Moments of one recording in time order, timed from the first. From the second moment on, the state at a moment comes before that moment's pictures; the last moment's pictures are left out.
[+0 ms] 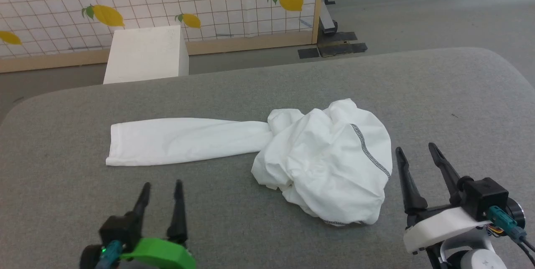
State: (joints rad) left arm 0.05 0.16 -0.15 0.12 -0.32 0.05 -0.26; right arm 0.00 -0.05 0.01 0.02 0.10 0.13 -0.11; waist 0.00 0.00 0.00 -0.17
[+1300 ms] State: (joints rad) left arm -0.56 0.06 -0.56 0.72 -0.84 0.15 0.01; right arm -0.02 -0.05 0.09 0.05 0.12 0.13 -0.12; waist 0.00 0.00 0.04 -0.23
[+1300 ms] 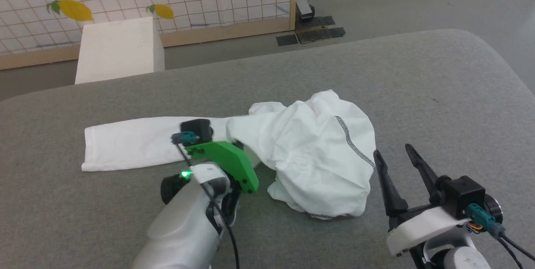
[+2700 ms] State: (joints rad) left arm -0.05 0.13 -0.24 -0.02 -0.46 0.23 -0.26; right arm -0.09 -0.05 0.05 0.17 0.08 0.13 0.24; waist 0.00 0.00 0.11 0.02
